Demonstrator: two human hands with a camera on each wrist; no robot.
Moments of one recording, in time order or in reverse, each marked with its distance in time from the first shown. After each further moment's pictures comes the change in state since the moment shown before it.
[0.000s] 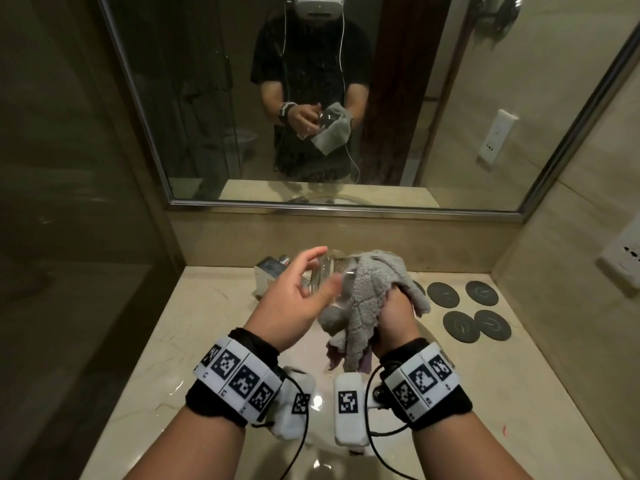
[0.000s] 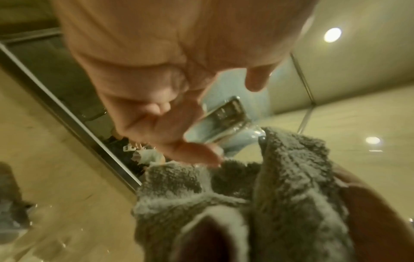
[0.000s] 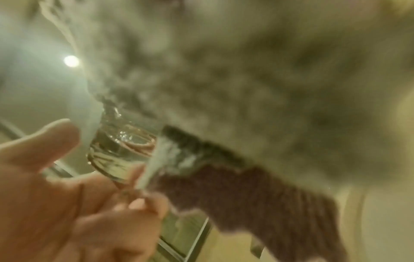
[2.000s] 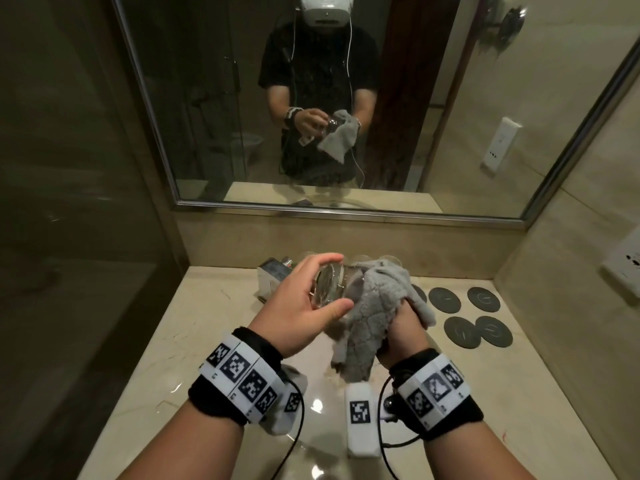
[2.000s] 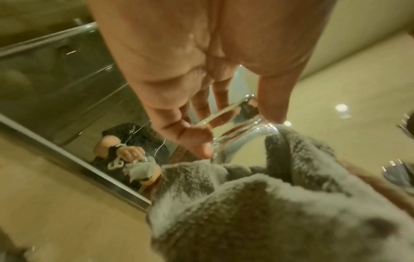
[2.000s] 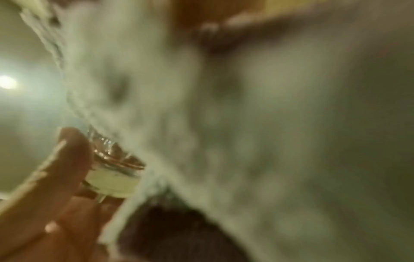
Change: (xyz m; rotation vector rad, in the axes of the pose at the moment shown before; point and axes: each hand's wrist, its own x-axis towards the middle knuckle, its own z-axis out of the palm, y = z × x) left_hand -0.004 0.004 0.001 0.103 -0.042 0.112; right_hand -0.004 0.007 -0.013 0.076 -0.111 0.031
